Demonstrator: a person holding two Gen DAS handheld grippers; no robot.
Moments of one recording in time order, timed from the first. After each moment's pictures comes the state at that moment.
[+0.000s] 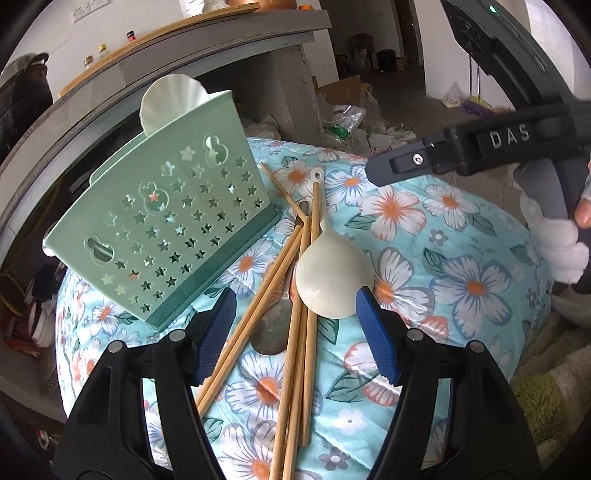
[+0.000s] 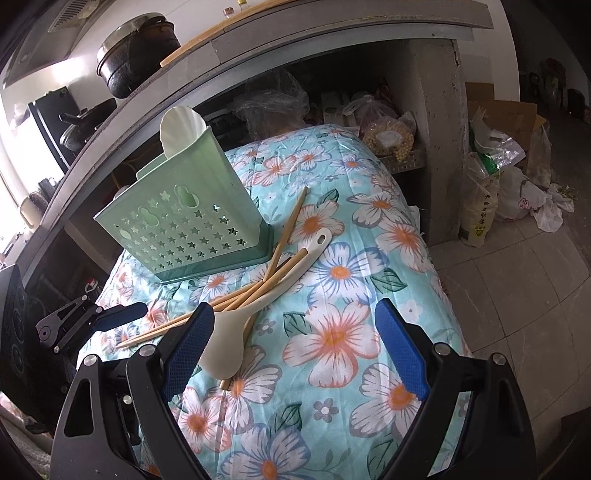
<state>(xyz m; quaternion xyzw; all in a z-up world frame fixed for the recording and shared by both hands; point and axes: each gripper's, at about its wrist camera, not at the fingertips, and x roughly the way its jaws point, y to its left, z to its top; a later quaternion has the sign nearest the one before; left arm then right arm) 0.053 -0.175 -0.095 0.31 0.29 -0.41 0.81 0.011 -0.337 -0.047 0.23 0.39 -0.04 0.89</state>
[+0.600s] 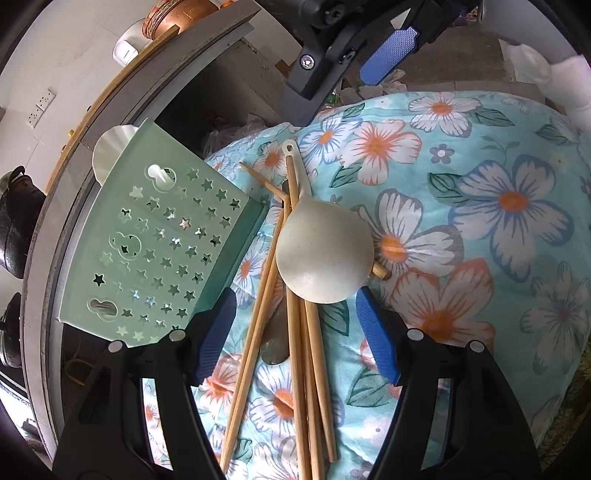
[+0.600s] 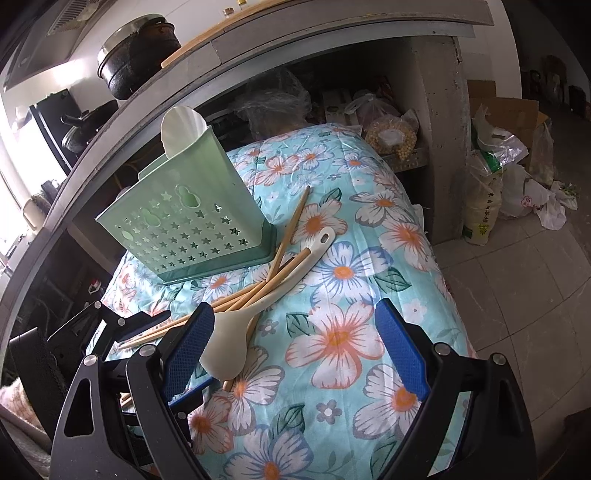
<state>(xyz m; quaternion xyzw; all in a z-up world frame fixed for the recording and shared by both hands) 0.030 -0.205 -0.140 0.49 0.20 -0.35 0.77 0.011 -0.337 -0.048 0.23 0.38 -0.04 0.89</state>
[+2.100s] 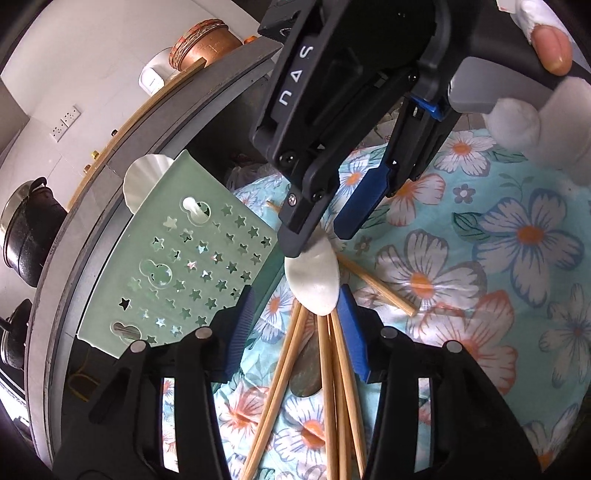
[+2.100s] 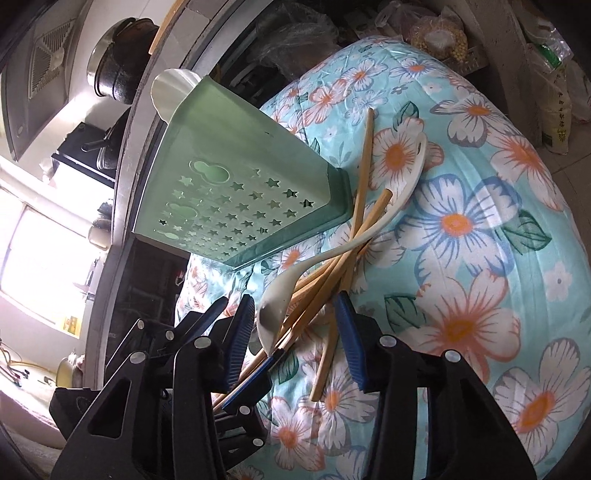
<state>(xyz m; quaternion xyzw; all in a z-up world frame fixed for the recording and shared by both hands) 0.026 -0.197 -0.126 0.45 0.13 -0.37 0.80 0.068 -0.334 -0.089 0.41 0.44 0.12 0.79</state>
